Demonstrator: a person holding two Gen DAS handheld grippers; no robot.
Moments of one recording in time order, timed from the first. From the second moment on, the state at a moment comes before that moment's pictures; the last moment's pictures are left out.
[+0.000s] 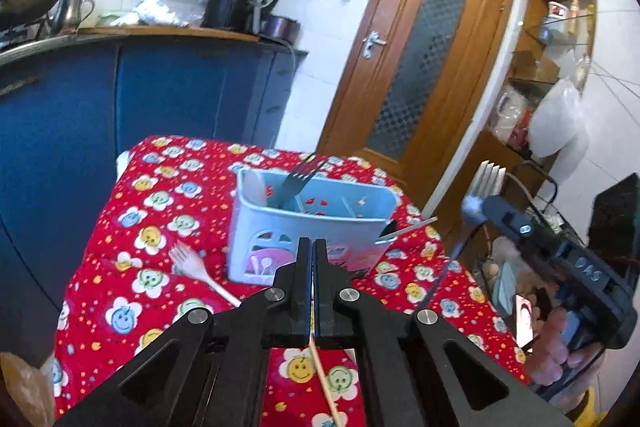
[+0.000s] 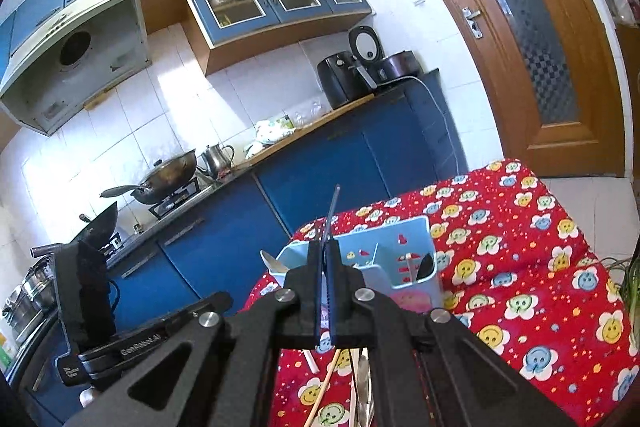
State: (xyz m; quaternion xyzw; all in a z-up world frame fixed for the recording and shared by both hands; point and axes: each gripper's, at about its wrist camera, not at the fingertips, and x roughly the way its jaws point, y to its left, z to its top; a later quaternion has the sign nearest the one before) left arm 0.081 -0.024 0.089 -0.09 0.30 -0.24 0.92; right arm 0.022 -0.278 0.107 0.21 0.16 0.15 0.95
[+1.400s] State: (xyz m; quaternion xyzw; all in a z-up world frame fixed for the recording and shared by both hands) left arm 0.226 -0.012 -0.007 -0.08 0.49 -0.09 0.87; right arm 0.035 -0.298 0.087 0.23 0.19 0.14 0.94
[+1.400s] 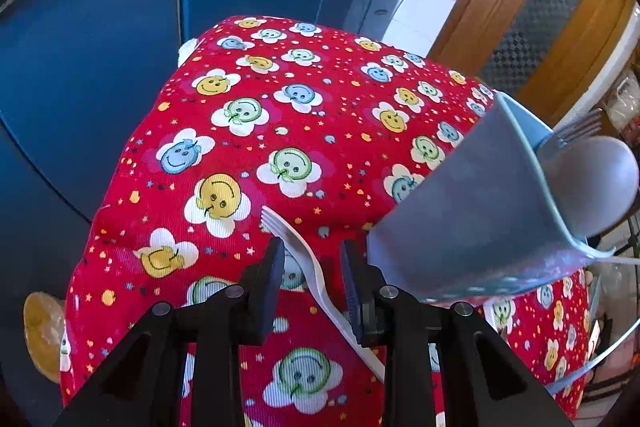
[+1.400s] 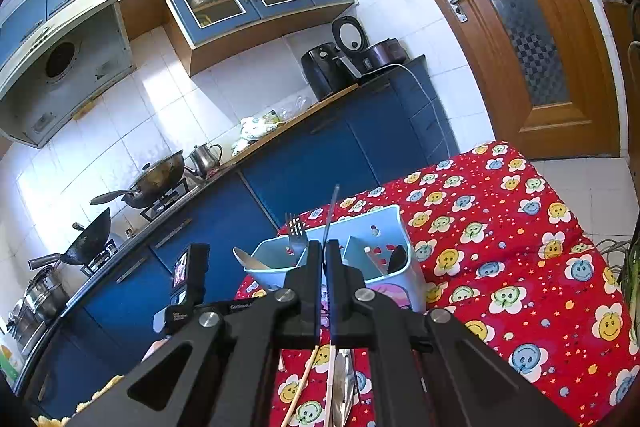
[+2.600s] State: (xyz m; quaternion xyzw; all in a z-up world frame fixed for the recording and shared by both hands) left arm 0.119 -0.006 0.169 -0.11 0.18 -0.17 0.96; right arm 0.034 -0.285 0.133 0.19 0.13 0.14 0.96
